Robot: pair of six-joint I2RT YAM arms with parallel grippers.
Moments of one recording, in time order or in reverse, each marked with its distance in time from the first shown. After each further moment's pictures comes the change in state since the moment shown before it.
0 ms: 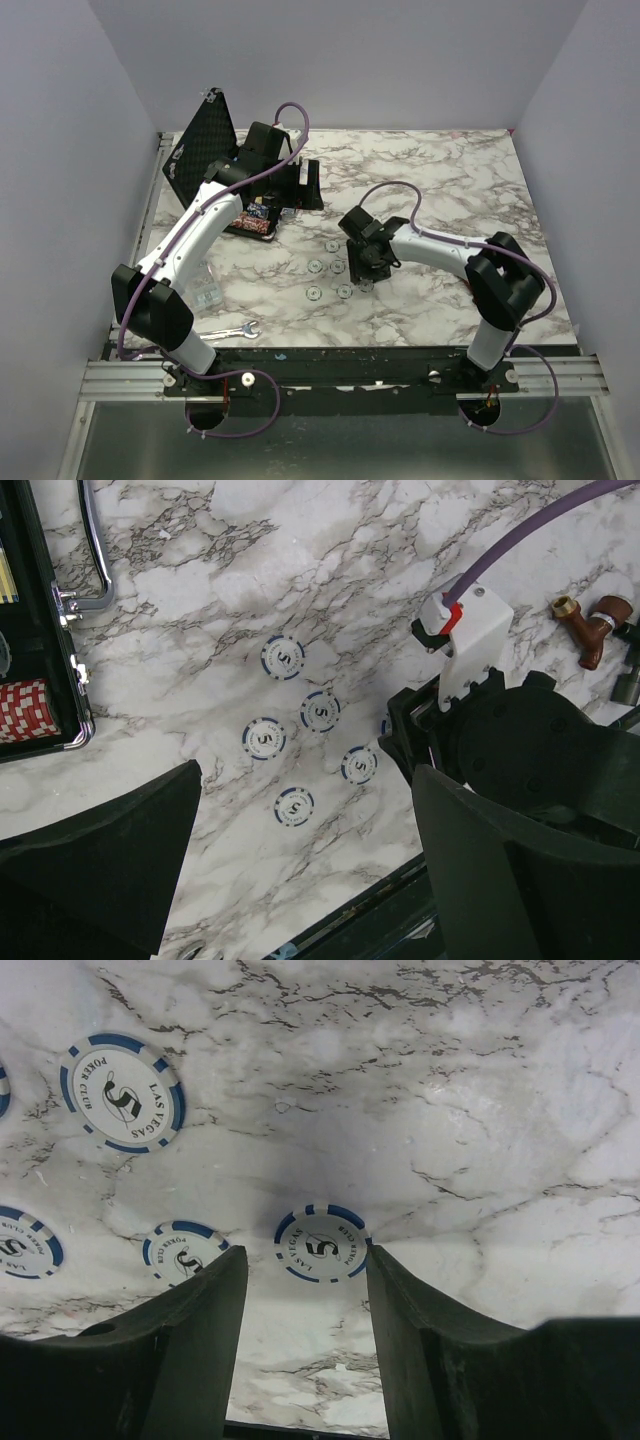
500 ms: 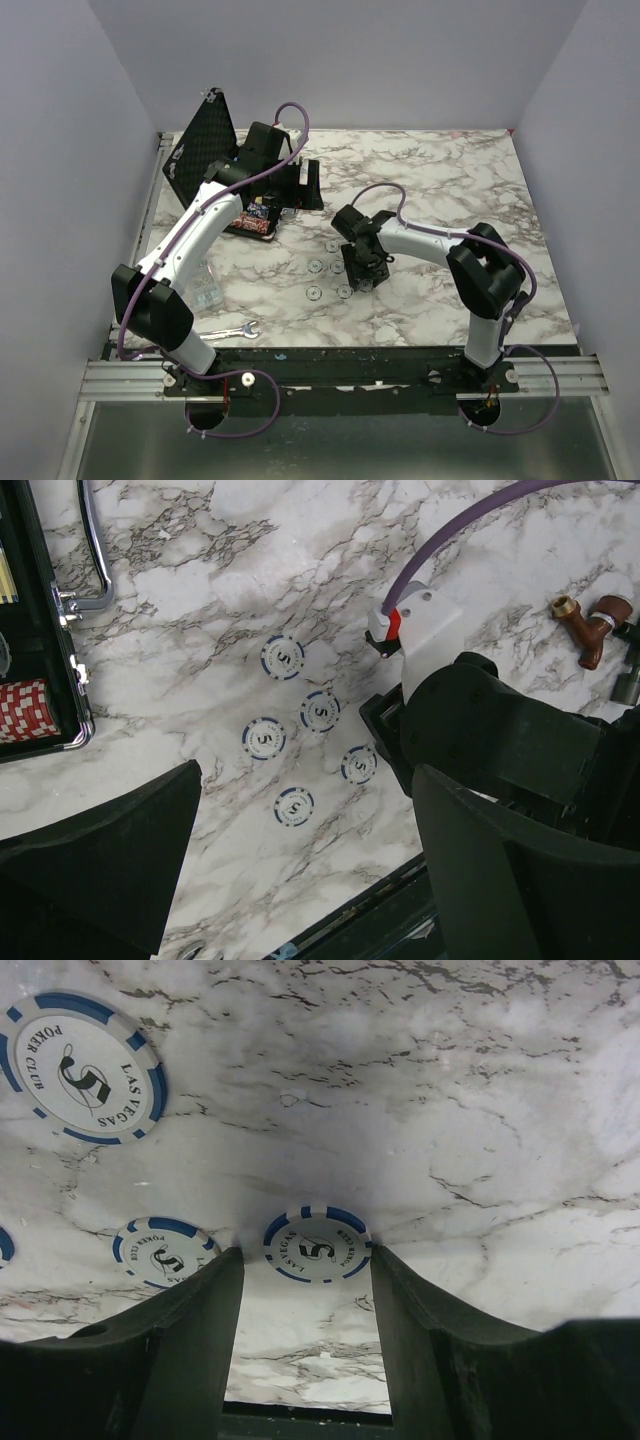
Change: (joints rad) left arm 0.000 0.000 0.000 0.000 0.000 0.000; right arm 0.000 0.122 0.111 -0.126 -0.055 -0.074
